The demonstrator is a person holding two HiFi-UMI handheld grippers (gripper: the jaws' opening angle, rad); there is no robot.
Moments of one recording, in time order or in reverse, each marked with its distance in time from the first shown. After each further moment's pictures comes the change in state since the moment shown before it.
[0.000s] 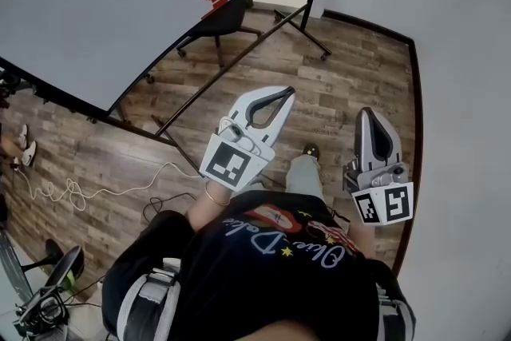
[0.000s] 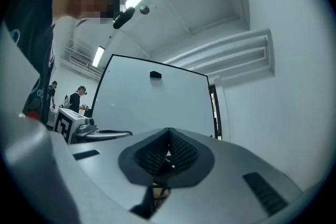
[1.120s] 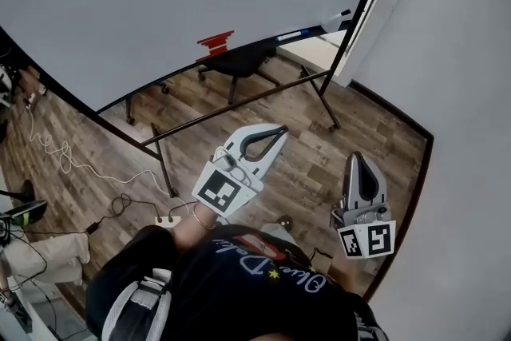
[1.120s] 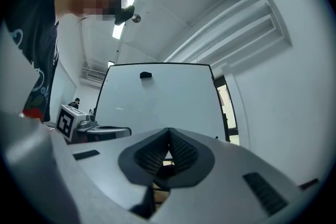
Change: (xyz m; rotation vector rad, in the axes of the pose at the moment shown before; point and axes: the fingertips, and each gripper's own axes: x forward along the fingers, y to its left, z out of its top) left arm 0.195 0.017 -0.025 0.114 0.071 0.251; right arm 0.096 -0.211 -0.032 0.087 -0.023 0.283
